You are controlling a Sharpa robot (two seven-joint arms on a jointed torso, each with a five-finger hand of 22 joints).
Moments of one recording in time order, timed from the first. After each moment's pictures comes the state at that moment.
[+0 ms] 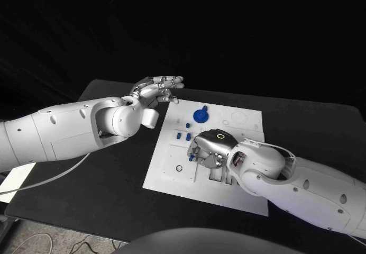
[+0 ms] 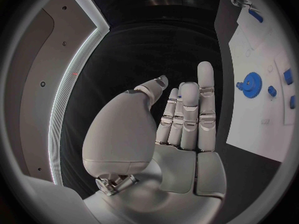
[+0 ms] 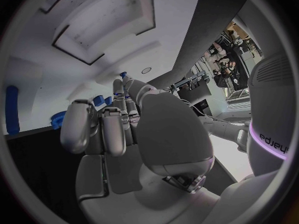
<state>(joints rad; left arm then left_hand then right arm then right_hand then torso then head) 1.21 -0.95 -0.02 1.55 0.15 -0.26 0.38 1.34 -0.17 0.45 0.06 0.11 1.00 0.19 0.10 0.07 1.05 0.12 0.28 0.10 1.23 0.03 1.08 0.59 0.16 1.27 0.11 0.54 0.62 1.01 -0.56 0.02 1.60 -1.80 -0.16 -0.13 1.45 -0.08 0.44 0.03 0.07 1.17 0.13 0.08 0.09 1.24 0.06 0.08 0.12 1.47 -0.02 1.42 1.31 0.08 1.42 0.08 1.32 1.10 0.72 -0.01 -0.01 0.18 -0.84</state>
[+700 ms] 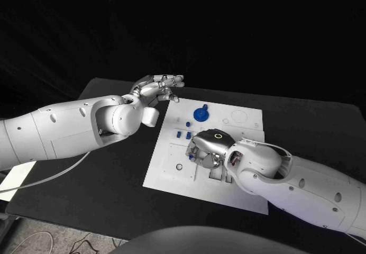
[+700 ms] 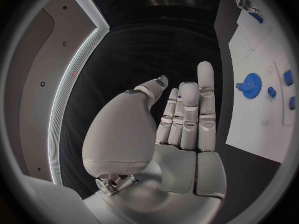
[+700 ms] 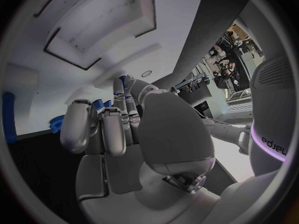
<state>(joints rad) 1.21 -0.95 -0.02 1.55 0.15 -0.26 0.37 1.34 -0.17 0.45 0.06 0.11 1.00 0.19 0.10 0.07 1.05 0.12 0.28 0.10 1.23 0.03 1.08 0.59 0.16 1.27 0.11 0.54 0.62 1.01 -0.54 0.02 1.59 -1.81 -0.14 -0.14 1.40 -0.10 0.45 0.03 0.09 1.16 0.13 0.07 0.09 1.22 0.07 0.06 0.12 1.47 -0.02 1.42 1.31 0.08 1.42 0.08 1.32 1.09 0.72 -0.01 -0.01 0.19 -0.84</state>
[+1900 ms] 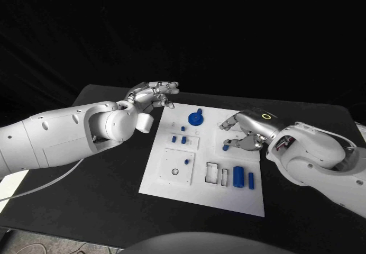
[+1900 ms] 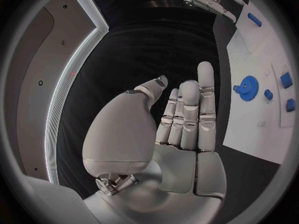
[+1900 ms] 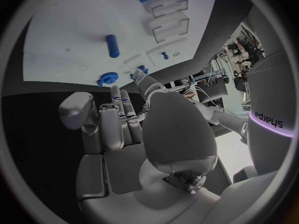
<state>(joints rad) 1.21 -0.96 -0.02 1.55 0.15 -0.24 0.34 1.33 -0.17 0.44 0.06 0.11 0.99 0.19 0.10 0.07 1.03 0.12 0.30 0.10 1.21 0.03 1.06 0.56 0.16 1.27 0.12 0.53 0.61 1.10 -0.84 0.07 1.73 -1.79 -0.25 -0.17 1.33 -0.16 0.27 0.05 0.11 1.02 0.15 0.06 0.07 1.01 0.10 0.12 0.07 1.47 0.01 1.32 1.22 0.11 1.36 0.10 1.17 0.88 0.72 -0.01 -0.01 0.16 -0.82</state>
